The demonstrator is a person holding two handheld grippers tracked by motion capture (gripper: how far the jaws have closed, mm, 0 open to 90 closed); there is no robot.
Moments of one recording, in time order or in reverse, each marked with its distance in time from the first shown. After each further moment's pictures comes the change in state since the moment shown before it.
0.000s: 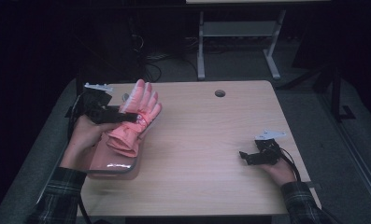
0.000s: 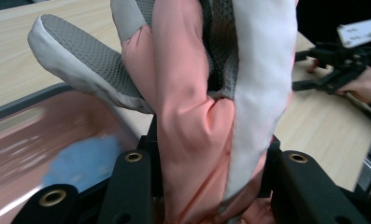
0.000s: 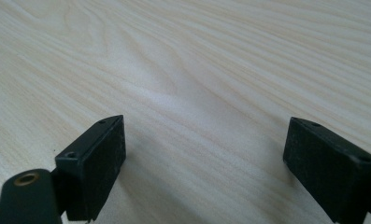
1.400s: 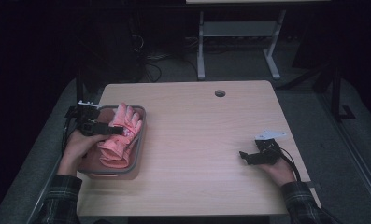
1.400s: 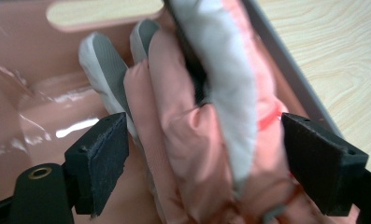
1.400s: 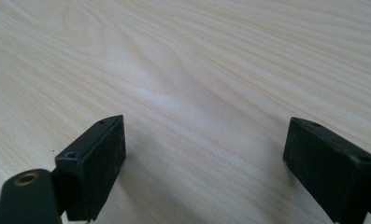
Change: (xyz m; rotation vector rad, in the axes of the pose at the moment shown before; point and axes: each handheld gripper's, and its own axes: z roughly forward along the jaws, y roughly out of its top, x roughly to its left) left arm 0.068 -0.060 0.019 0.063 0.165 -0.145; right arm 0.000 0.000 0.000 -0.001 -0.003 -0.003
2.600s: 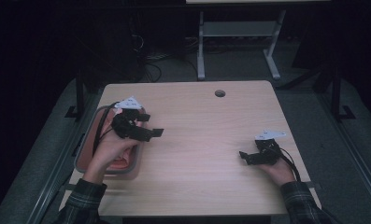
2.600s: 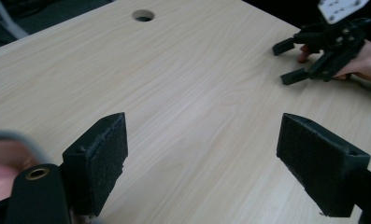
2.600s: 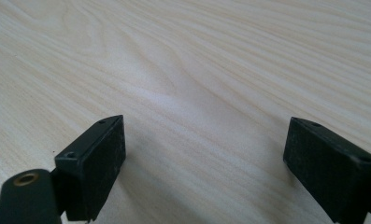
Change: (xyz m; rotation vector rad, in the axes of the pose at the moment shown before) left arm -0.155 0.028 0.014 -0.144 -0.195 0.382; right arm 0.001 0.000 0.000 0.000 -0.003 0.005
